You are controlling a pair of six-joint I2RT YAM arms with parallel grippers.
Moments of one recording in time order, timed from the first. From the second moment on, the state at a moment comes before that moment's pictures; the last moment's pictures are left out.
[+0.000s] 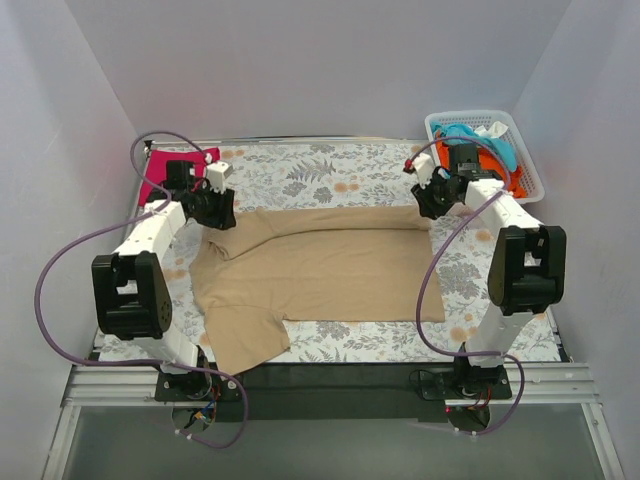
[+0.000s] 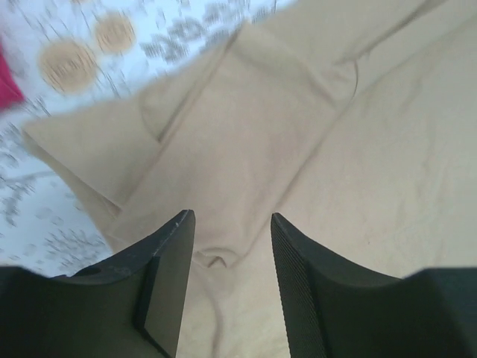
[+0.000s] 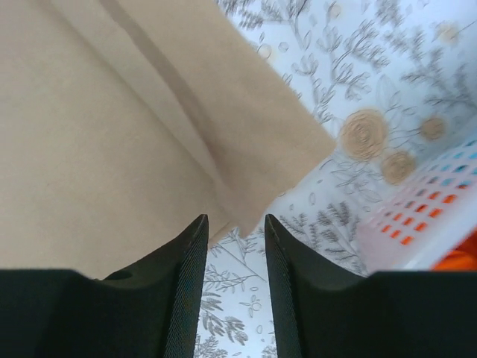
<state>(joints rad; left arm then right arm) 0.03 1.62 1.14 -0.50 0.41 0.30 0.07 1.79 1.33 -0.58 -0.37 -0.73</state>
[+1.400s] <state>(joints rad) 0.03 2.00 1.44 -0.54 0.38 0.33 0.07 2.00 1.48 -0.62 -0.34 -0.64</state>
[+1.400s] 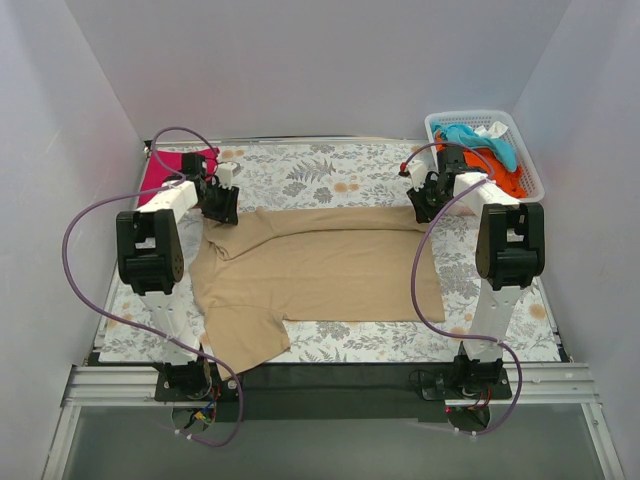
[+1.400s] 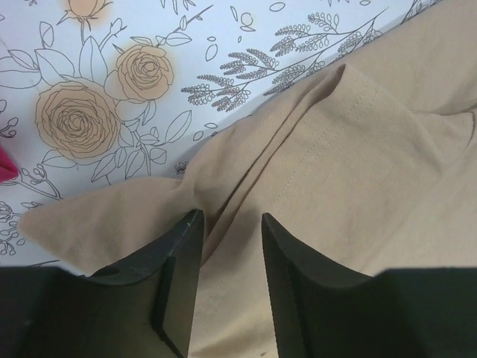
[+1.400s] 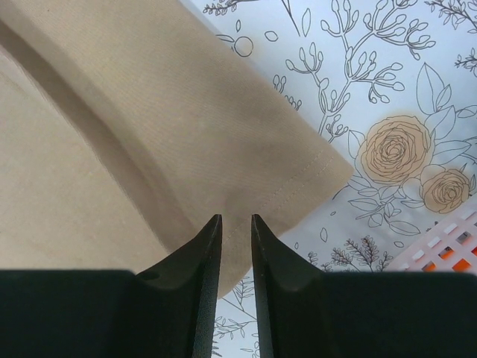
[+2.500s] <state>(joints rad) 0.00 1.72 1.21 -0.76 0.54 0.52 0.07 1.98 1.46 -0.64 -0.33 -0.66</state>
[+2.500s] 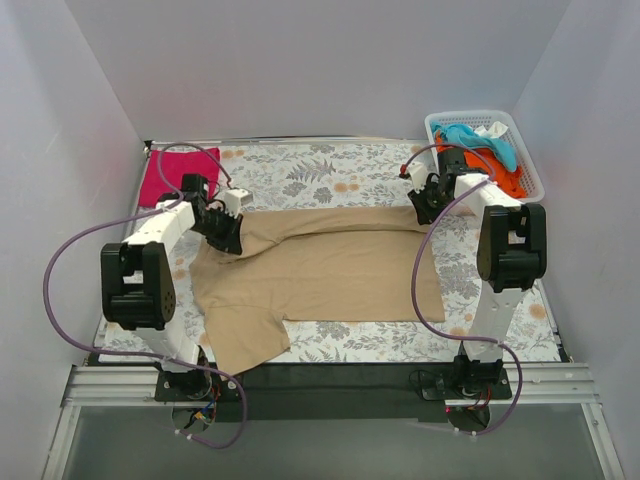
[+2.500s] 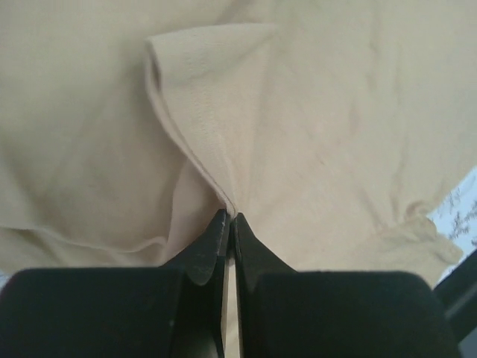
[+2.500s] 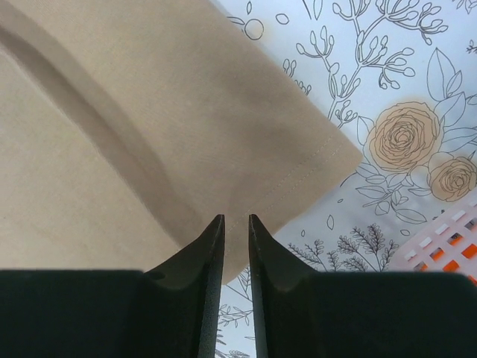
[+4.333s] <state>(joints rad) -0.07 1.72 1.30 -0.65 0.48 0.32 0.10 1.98 1.50 -0.67 -0.36 -0.58</state>
